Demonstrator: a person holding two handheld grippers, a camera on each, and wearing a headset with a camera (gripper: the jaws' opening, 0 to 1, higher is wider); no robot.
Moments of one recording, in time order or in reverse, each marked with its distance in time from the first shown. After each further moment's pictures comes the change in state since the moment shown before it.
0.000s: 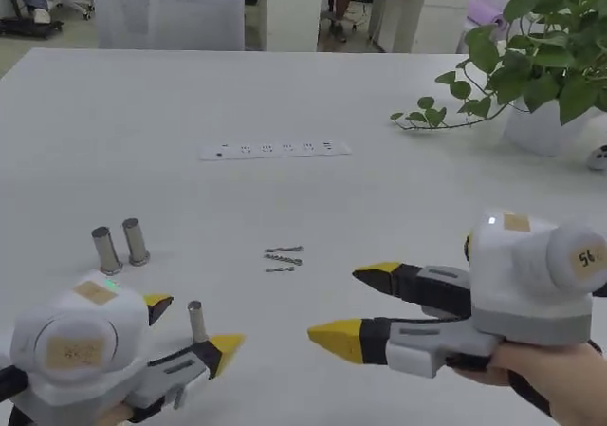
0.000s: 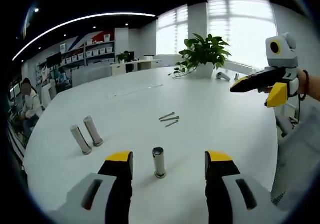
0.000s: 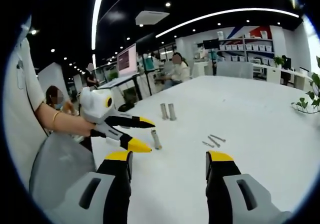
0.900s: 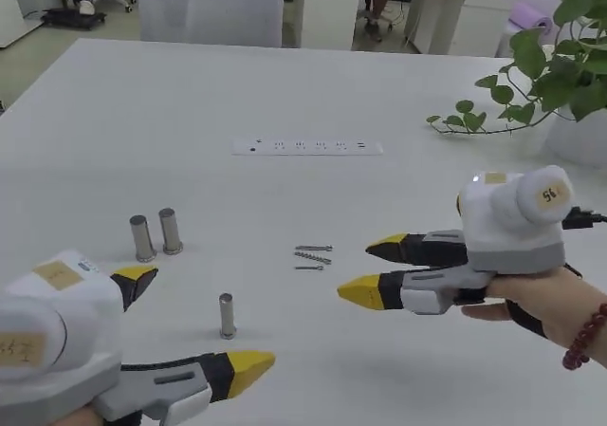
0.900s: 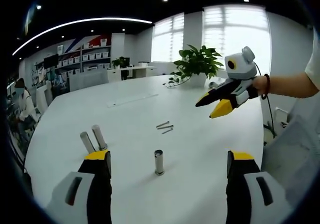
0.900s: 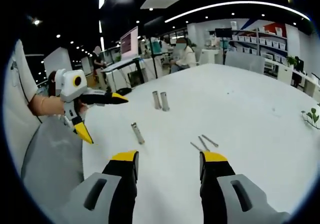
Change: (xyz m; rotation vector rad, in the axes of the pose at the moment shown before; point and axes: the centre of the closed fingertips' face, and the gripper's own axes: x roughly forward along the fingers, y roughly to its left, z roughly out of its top) left arm -0.038 -0.002 0.017 0.004 -0.051 -0.055; right arm 0.043 -0.044 -0.002 -0.073 0.158 0.078
